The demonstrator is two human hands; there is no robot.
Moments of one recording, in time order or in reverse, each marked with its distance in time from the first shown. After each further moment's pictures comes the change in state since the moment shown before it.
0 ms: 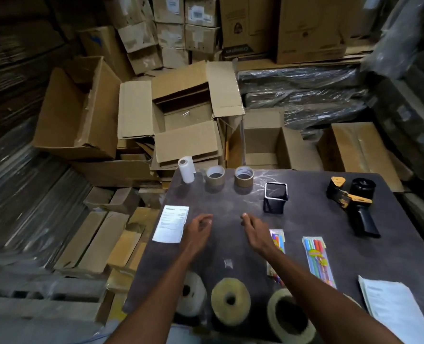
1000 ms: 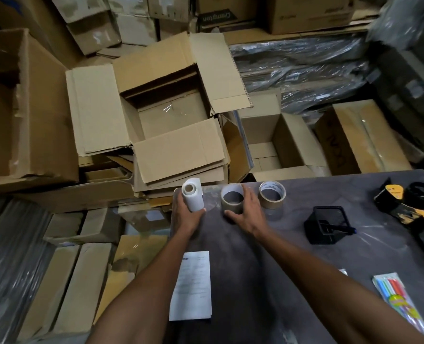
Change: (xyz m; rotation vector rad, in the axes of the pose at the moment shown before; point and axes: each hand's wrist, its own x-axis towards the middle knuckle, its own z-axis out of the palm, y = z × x) left_hand 0.303 -0.062 -0.050 -0.020 0.029 -0.196; right_hand 0.234 -0.035 0.126 -0.242 0.003 0.139
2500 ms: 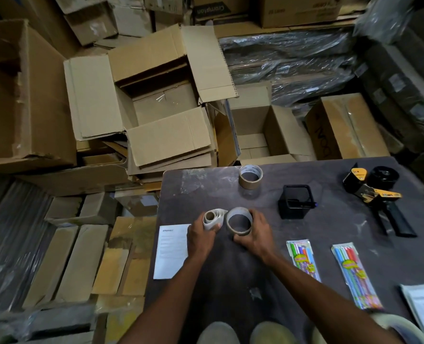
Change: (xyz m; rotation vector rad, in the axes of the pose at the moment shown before) left_hand -0.156 -0.025 0.055 0.030 -0.097 0.088; right_hand -0.139 0.065 -0.037 0.122 0.043 0.072
